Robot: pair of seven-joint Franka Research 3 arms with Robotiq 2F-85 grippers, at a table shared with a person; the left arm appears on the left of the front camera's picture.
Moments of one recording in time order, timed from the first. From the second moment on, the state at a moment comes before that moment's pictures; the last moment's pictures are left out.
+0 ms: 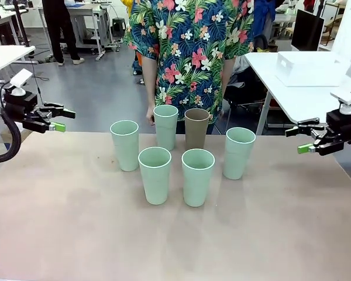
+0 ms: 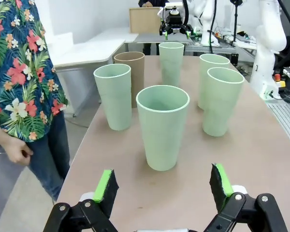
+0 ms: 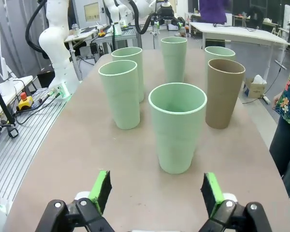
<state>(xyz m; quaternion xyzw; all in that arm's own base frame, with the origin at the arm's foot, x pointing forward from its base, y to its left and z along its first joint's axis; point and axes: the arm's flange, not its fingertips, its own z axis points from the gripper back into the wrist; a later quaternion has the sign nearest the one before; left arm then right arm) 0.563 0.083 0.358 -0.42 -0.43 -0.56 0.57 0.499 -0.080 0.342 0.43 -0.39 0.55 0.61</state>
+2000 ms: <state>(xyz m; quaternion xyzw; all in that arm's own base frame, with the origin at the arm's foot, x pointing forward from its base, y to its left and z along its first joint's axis) 0.602 -0.003 0.247 -0.49 -0.48 -0.52 0.51 0.519 -0.002 0.247 0.49 -0.45 0.46 0.59</state>
